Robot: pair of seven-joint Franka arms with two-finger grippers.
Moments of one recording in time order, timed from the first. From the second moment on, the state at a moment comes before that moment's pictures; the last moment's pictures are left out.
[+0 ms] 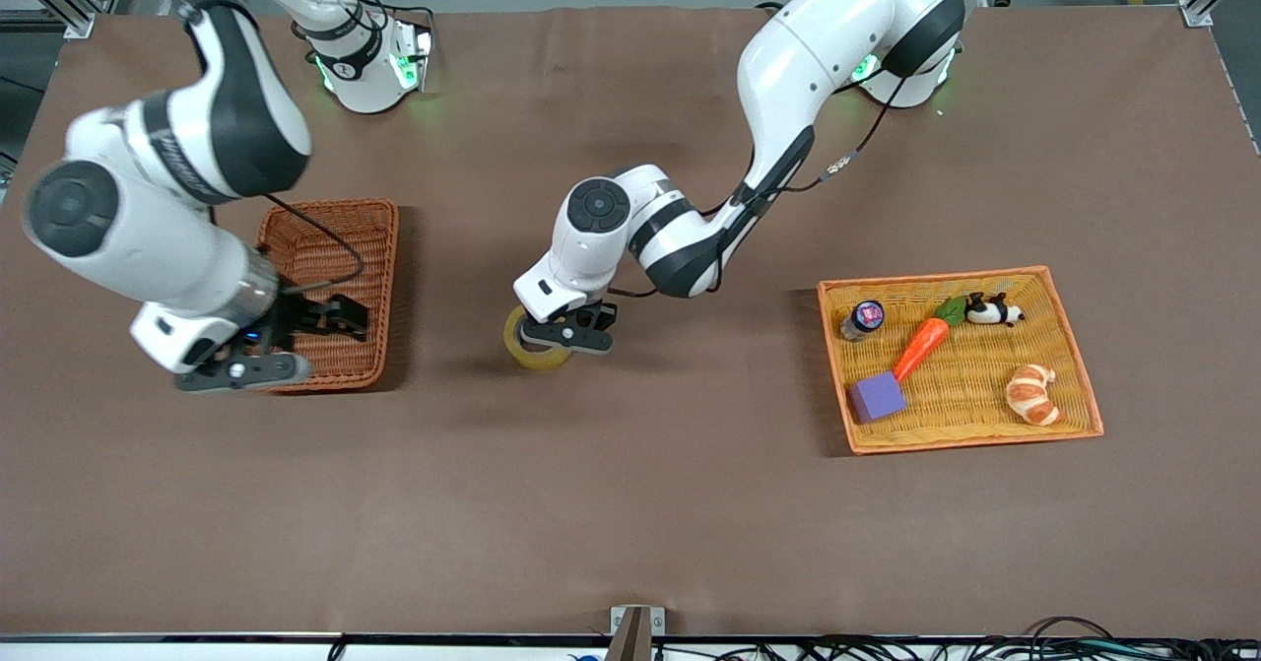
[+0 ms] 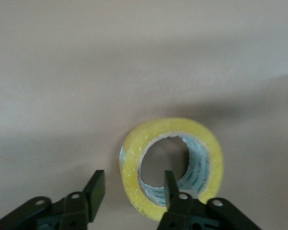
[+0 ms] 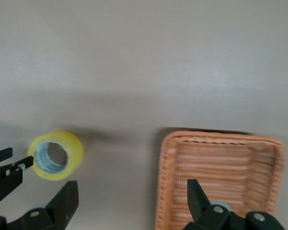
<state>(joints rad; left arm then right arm) -0.68 0.99 -0.28 -1.06 0.19 2.28 -0.79 0.04 0.33 0.24 -1.58 -0.02 1.90 0.16</state>
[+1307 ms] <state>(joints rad) -0.12 0.24 -0.28 -1.53 0.03 1.90 -0.36 0.24 0.61 0.26 -1.84 -0.07 2.45 0.29</state>
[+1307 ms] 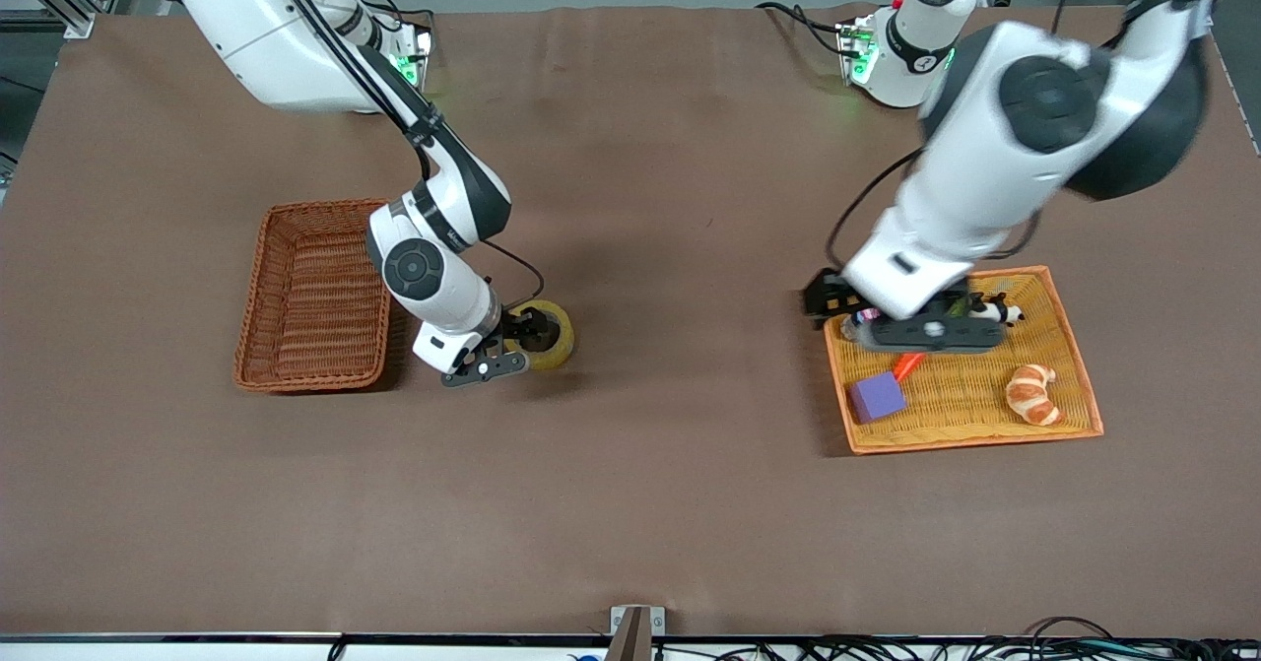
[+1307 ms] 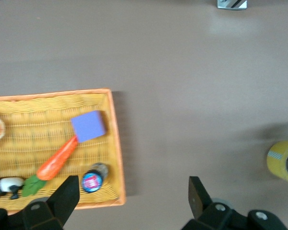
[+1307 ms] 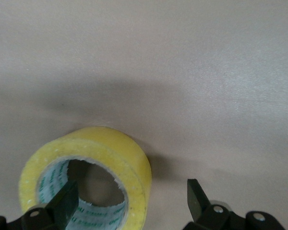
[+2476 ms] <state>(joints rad) -0.06 0.03 -0.09 -1.63 0.00 1.76 -0.16 0.25 0.61 0.26 -1.90 -0.15 2.53 0.45</state>
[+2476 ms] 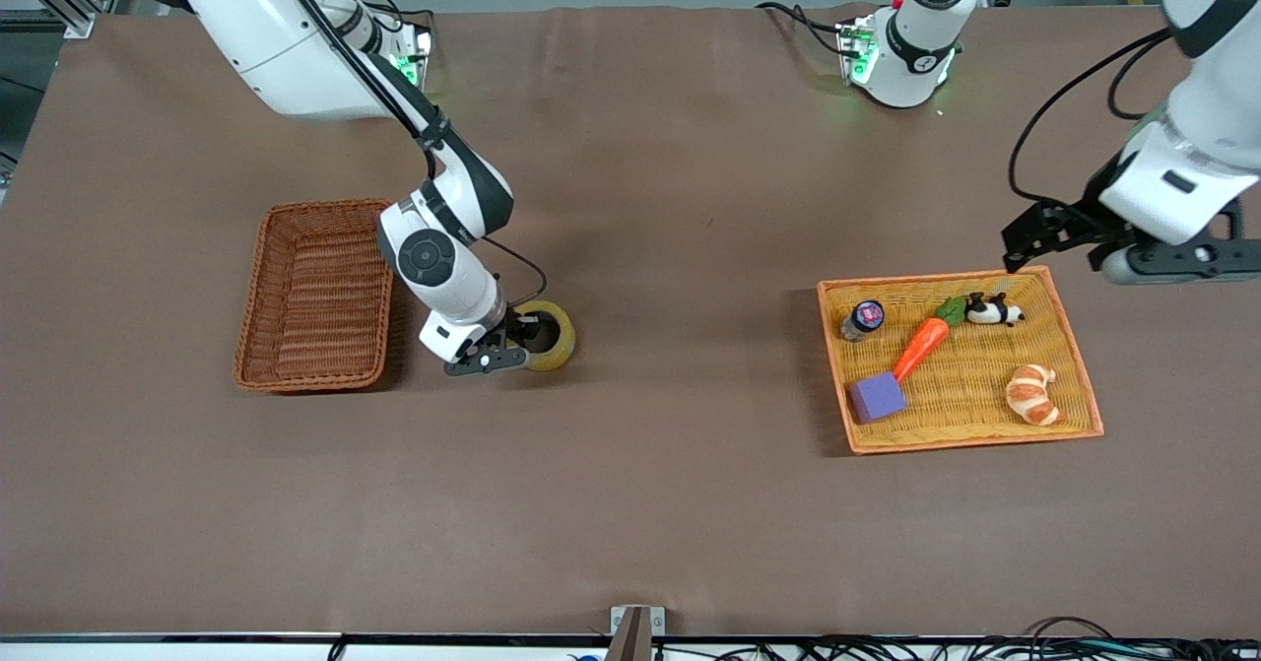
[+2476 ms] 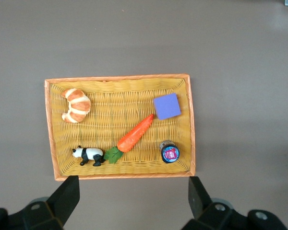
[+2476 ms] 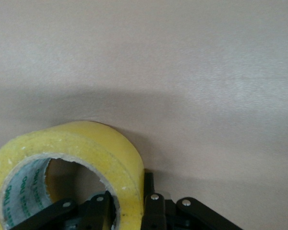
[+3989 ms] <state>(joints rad) -0.07 0.03 -0.05 -1.63 0.01 1.74 -0.14 0.02 0.14 -0.08 -2.47 -0.16 2.65 -0.24</state>
